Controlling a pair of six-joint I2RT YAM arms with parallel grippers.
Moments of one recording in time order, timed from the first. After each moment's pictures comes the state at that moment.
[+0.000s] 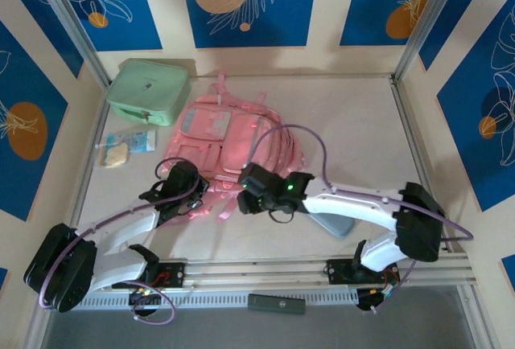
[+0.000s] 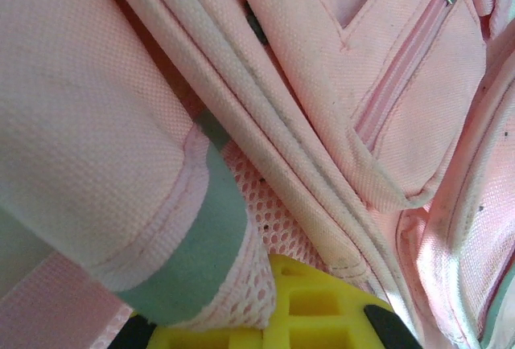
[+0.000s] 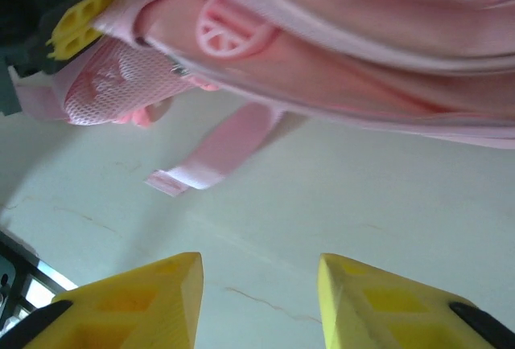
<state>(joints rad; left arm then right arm) -0.57 1.13 0.44 -0.09 -0.11 -1.38 1.12 1.49 1.03 -0.55 0.11 0.73</state>
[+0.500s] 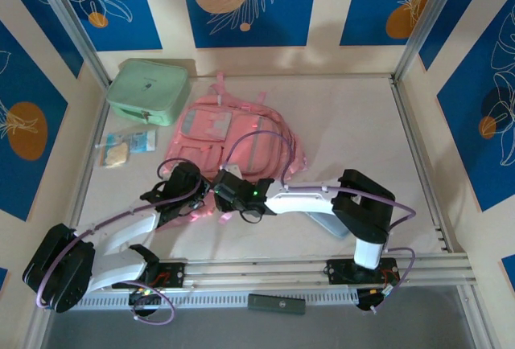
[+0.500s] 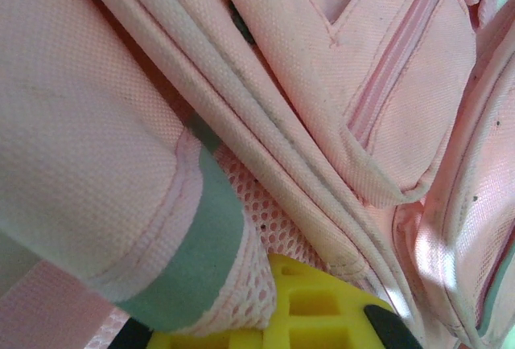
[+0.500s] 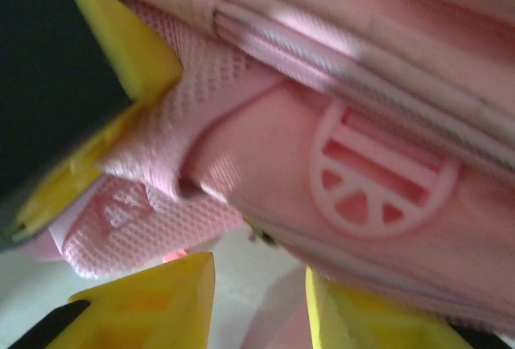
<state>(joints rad) -0.60 1.13 0.44 -0.10 -0.12 -1.39 1.16 1.81 1.13 -0.26 0.22 0.78</state>
